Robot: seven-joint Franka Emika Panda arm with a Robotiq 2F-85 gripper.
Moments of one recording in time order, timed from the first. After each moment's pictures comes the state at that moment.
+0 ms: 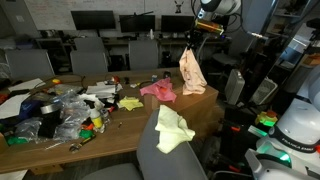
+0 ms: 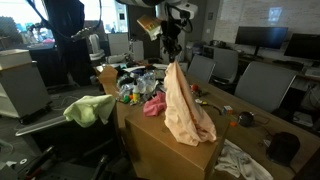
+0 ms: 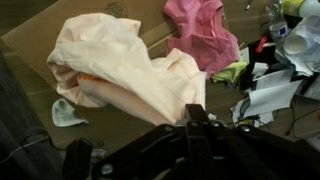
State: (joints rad) arm -0.24 -0.11 -0.27 -2.22 0.10 2.43 0.38
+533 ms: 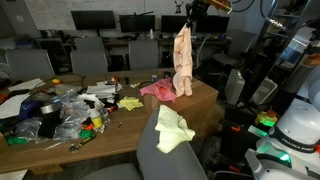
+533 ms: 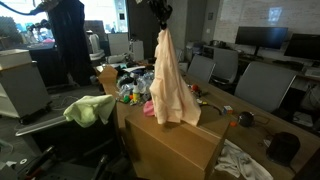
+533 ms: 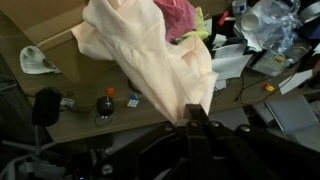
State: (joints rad) arm -0.25 -0.35 -0.18 -2.24 0.01 2.44 0.40
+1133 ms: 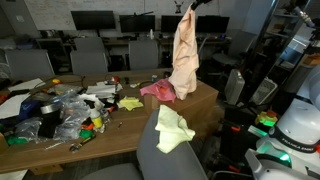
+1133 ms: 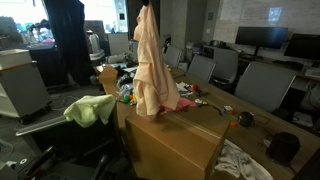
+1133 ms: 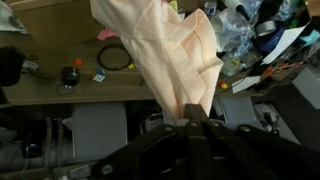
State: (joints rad) arm -0.21 -0.60 -0.12 -2.33 0.02 2.41 0.26
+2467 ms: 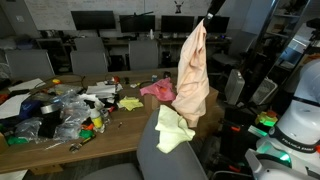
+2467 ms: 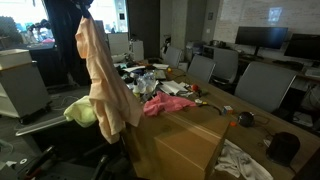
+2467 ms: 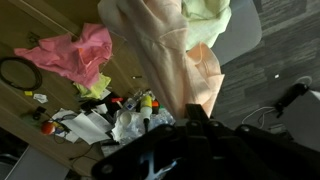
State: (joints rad) arm 0.07 -0.78 -0.13 -2.38 0.07 1.94 -0.32
